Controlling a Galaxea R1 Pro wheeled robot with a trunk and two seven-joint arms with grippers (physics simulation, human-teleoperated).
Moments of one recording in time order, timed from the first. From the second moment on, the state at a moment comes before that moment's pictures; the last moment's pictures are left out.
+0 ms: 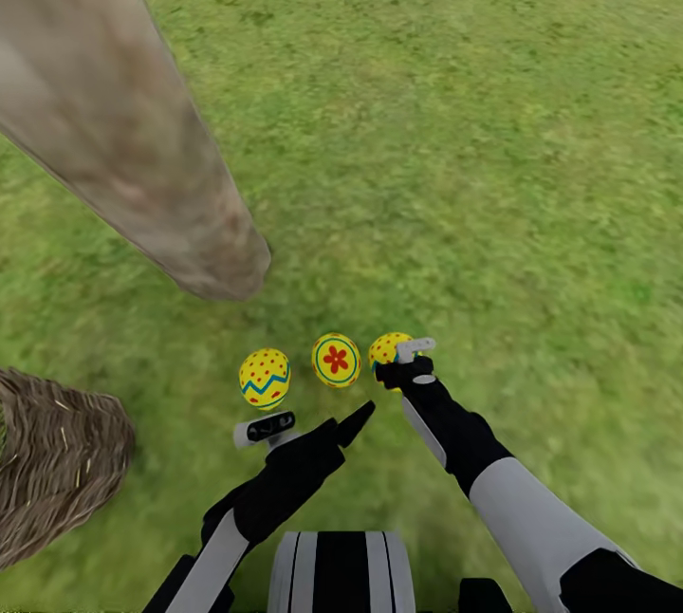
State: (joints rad) left arm -0.23 -0.04 -0.40 -1.46 1.18 0.44 -1.07; right arm -0.82 0.06 0.42 -0.78 -0.20 0.39 -0.26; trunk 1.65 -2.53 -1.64
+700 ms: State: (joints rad) left arm -0.23 -0.04 -0.40 -1.46 1.18 0.44 -1.07; right arm -0.82 0.05 0.42 -0.82 -0.20 0.39 -0.26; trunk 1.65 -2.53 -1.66
